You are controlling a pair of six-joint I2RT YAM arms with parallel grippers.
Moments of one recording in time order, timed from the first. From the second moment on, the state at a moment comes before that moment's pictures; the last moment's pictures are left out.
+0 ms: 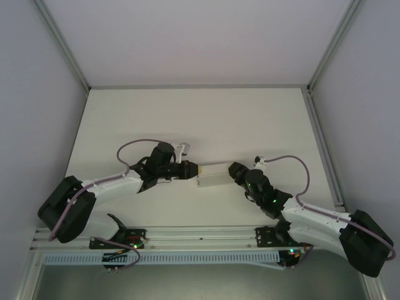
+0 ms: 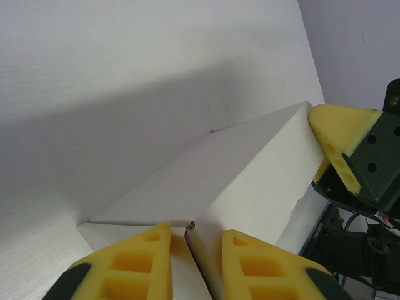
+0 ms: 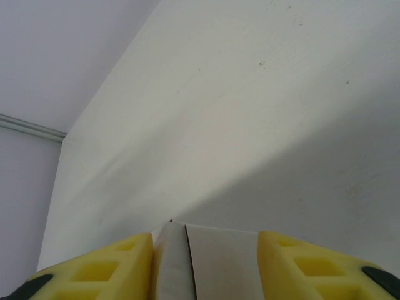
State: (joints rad) left arm -0.76 1.38 0.60 0.15 0.41 -0.73; right arm 0.83 0.92 0.20 0.23 0.34 1.13
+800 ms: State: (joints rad) left arm -0.76 1.41 0.59 0.22 0.41 -0.72; right arm 0.70 0.72 0.30 -0.17 0.14 1.00
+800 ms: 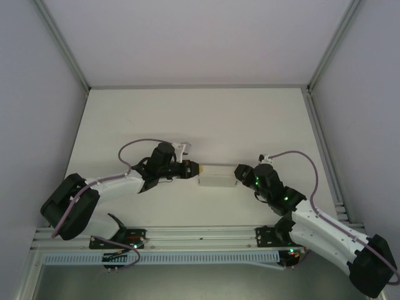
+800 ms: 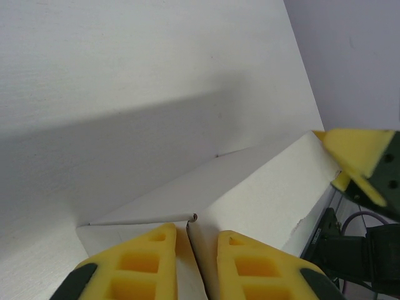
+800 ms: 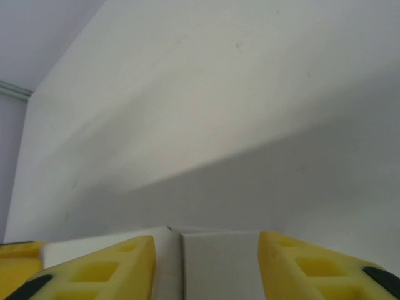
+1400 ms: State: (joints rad) left arm -0.75 1.43 0.58 0.27 0.42 -0.72; right arm 0.68 0.69 0.07 0.29 0.06 0.94
